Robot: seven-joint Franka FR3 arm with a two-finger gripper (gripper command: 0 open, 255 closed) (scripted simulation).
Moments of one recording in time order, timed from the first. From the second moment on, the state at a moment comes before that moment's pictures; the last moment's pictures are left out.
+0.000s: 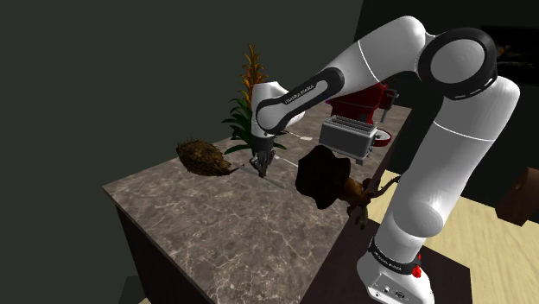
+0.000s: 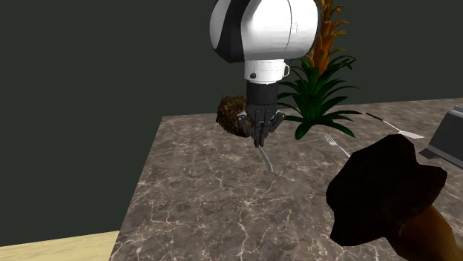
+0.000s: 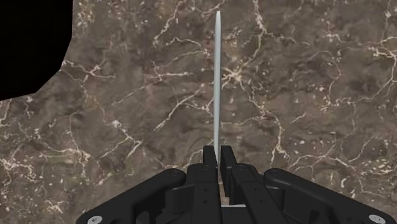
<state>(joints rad) 0.03 -0.06 0.07 -2.32 0.01 2.21 0.07</state>
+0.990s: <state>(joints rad) 0.03 -0.16 0.07 -2.22 0.02 2.01 0.06</state>
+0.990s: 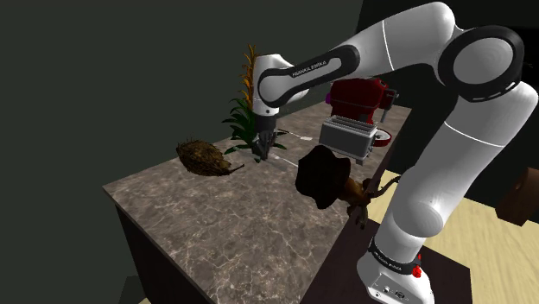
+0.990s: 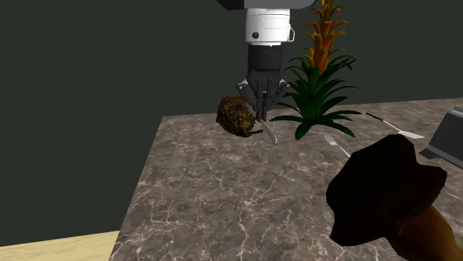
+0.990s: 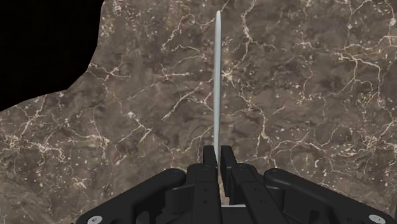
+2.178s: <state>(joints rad) -0.02 -0.22 -0.01 -2.11 0.00 1.84 -0.06</state>
